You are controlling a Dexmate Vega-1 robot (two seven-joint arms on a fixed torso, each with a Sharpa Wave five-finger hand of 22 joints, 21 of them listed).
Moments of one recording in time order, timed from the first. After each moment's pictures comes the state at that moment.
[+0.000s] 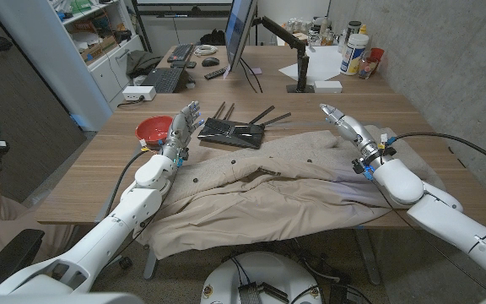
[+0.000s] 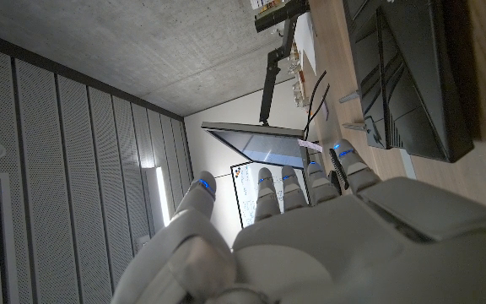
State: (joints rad) left arm 0.88 0.51 0.35 -1.35 -0.66 -0.32 0.00; left_hand 0.14 0.08 0.53 -0.12 0.18 0.13 -0.06 0.19 0.18 0.03 0.03 0.21 0.22 -0.02 0.09 0.19 0.19 -0.01 0.19 0.39 0.17; right arm -1.16 -0.87 -0.27 -1.80 0.09 0.27 -0.21; right_hand 0.10 0.06 0.17 0.10 0.20 0.08 -0.02 0.20 0.18 0.01 0.02 0.19 0.19 -0.08 -0.03 0.19 0.20 0.13 0.07 0.18 0.17
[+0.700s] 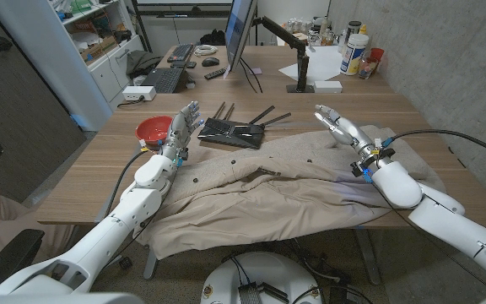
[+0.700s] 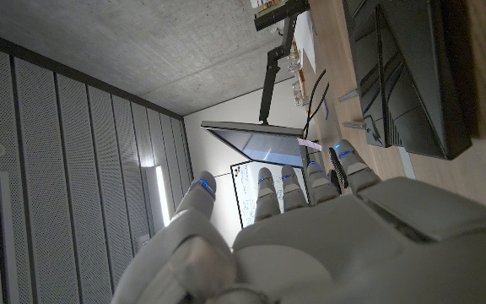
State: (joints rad) left arm 0.88 0.51 0.34 -1.35 -0.66 -0.33 0.00; left_hand 0.14 0.07 0.53 -0.12 0.18 0.13 -0.06 0.19 0.18 0.03 0.03 0.22 0.22 -0.02 0.09 0.19 0.19 -0.01 0.19 0.38 0.17; right arm -1.20 -0.89 -0.27 -1.86 -0.07 0.23 -0.27; right_hand 0.12 0.04 0.17 0.07 0.20 0.07 -0.03 0.19 0.18 -0.04 0.02 0.19 0.19 -0.12 -0.03 0.18 0.20 0.10 0.08 0.18 0.17
